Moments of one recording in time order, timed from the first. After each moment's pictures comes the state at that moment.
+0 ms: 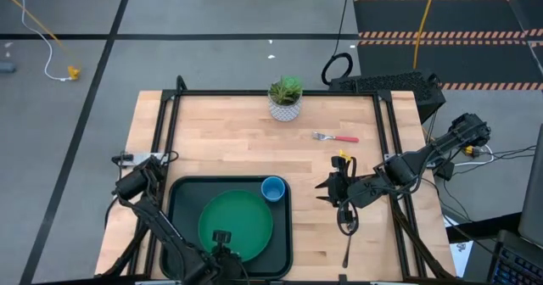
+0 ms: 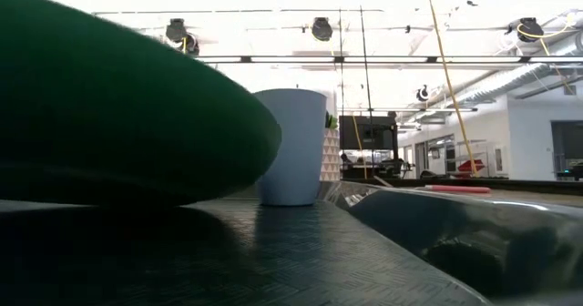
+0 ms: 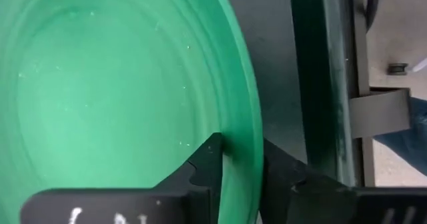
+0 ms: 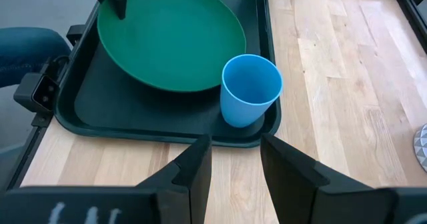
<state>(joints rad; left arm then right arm) -0.87 2.09 1.65 -1.01 -0.25 -0.72 0.50 1.20 1.06 -0.61 0.37 0.26</state>
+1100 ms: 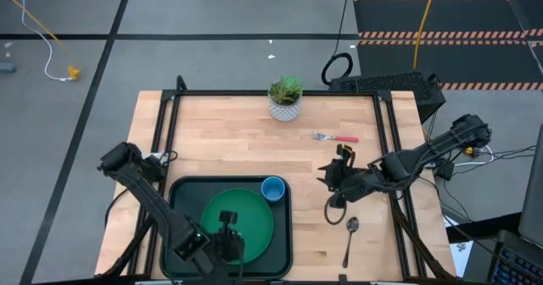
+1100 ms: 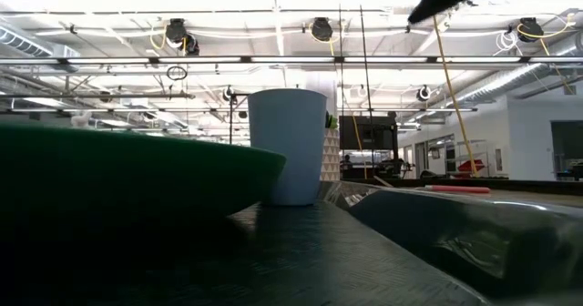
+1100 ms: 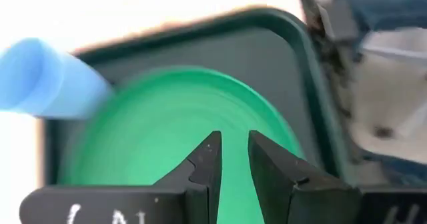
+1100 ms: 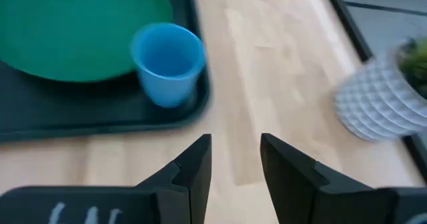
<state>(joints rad) -0.77 1.82 1.57 -0.89 -0.39 -0.49 0.43 1.20 1.01 -0.71 0.55 0.32</state>
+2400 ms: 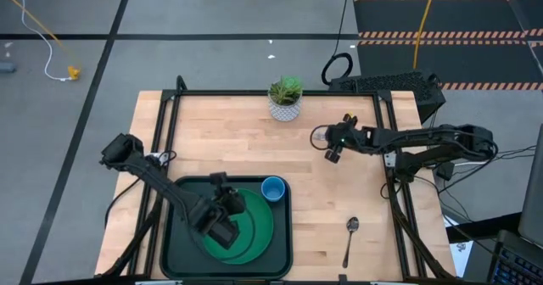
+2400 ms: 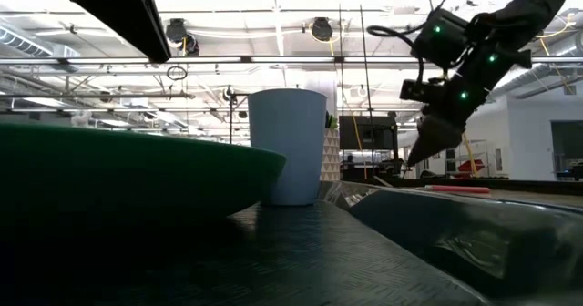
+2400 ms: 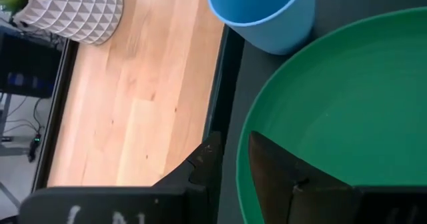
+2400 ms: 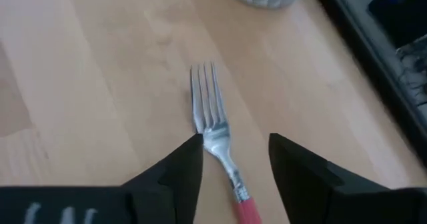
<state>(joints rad) -0.61 1.76 1.40 -1.15 -0.68 -0.70 -0.30 1.20 0.44 -0.13 0.36 -0.04</state>
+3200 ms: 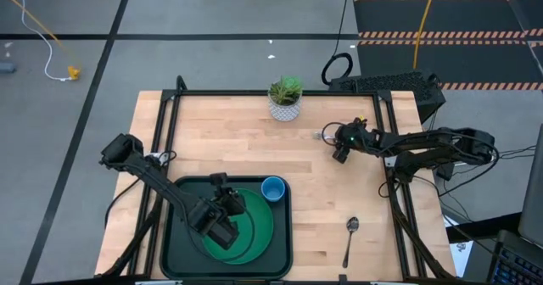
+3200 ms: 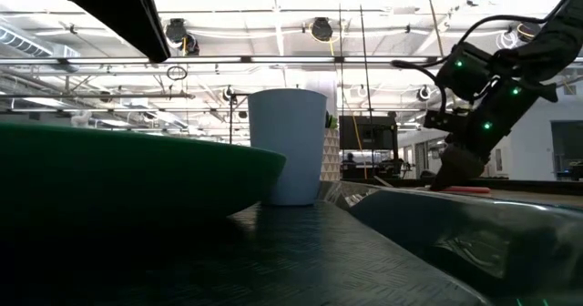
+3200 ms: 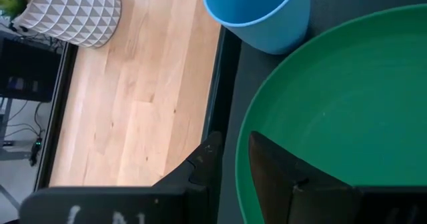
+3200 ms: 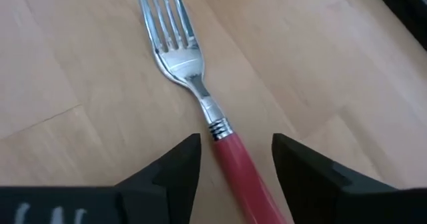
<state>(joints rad) -0.61 1.76 1.40 -1.15 -0.68 -0.69 -0.45 1.20 0.21 0.12 0.26 -0.04</state>
